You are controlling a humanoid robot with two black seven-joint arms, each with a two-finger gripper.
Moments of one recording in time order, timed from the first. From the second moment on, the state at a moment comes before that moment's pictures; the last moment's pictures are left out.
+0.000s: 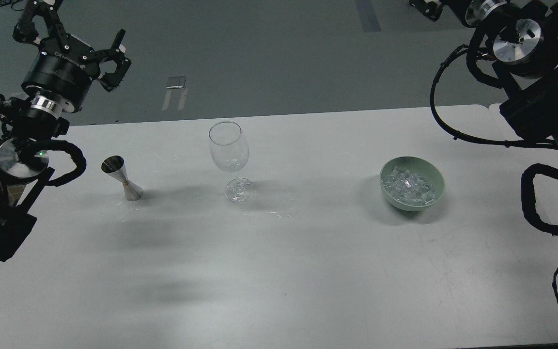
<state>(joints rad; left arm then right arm) -0.61 0.60 -1.06 -1.15 -0.14 -0.22 -0.16 1.20 -0.16 1.08 0.37 -0.18 0.22 -0.02</state>
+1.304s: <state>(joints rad) 0.12 0.36 -1.49 -1.48 -0.33 0.22 -0.01 1.19 -0.20 1.09 0.37 -0.18 0.17 -0.01</state>
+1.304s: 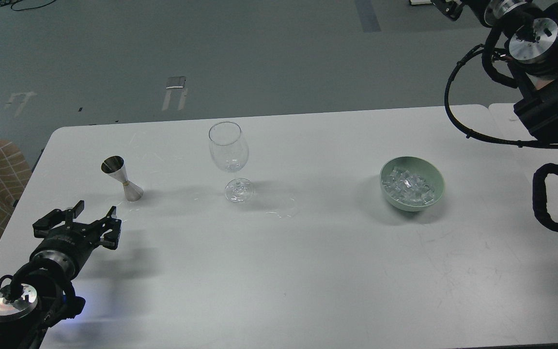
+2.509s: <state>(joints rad) -0.17 0.20 -1.49 -1.12 -0.19 0.17 0.03 1.17 -0.22 1.09 0.37 -0.18 0.14 -0.01</state>
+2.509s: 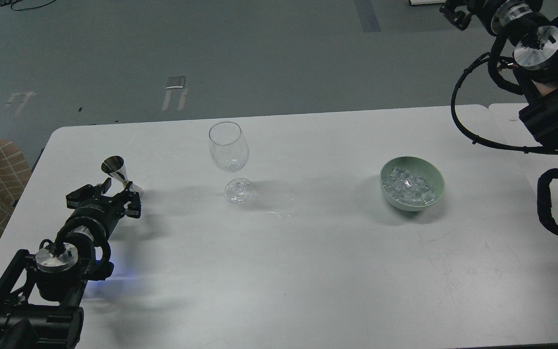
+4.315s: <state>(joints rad) -0.36 0.15 -1.49 -0.86 -0.20 0.10 0.02 1.17 -0.23 1.08 0.37 -0.19 0.11 -0.01</state>
